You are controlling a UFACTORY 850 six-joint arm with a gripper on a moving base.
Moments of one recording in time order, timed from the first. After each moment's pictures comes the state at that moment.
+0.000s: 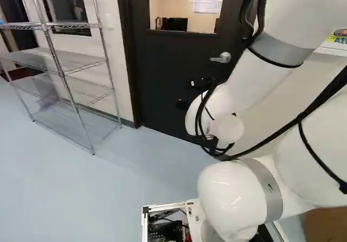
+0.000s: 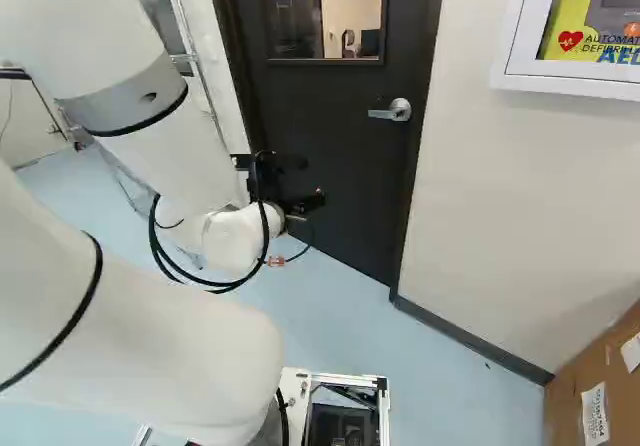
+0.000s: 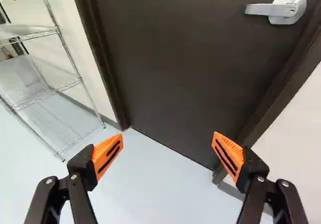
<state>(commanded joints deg) 0.0 16.0 -5.0 0.0 50.0 0.0</state>
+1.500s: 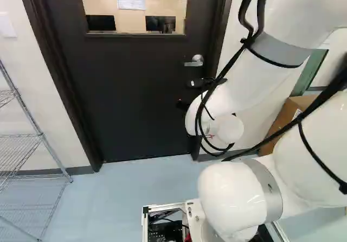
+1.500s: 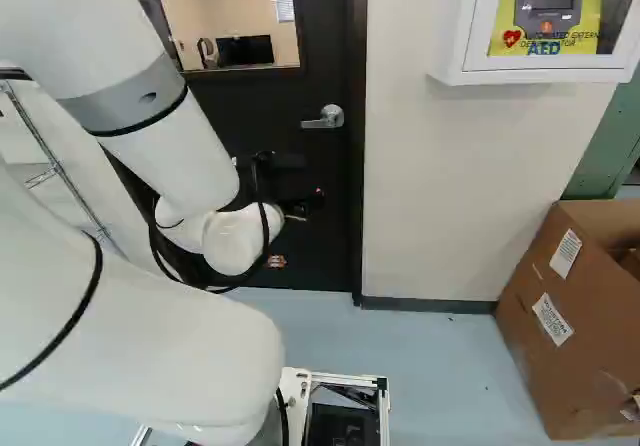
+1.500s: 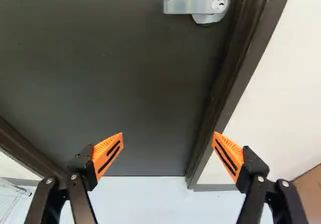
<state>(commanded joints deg) 0.0 16.0 -5.0 0.0 50.0 0.0</state>
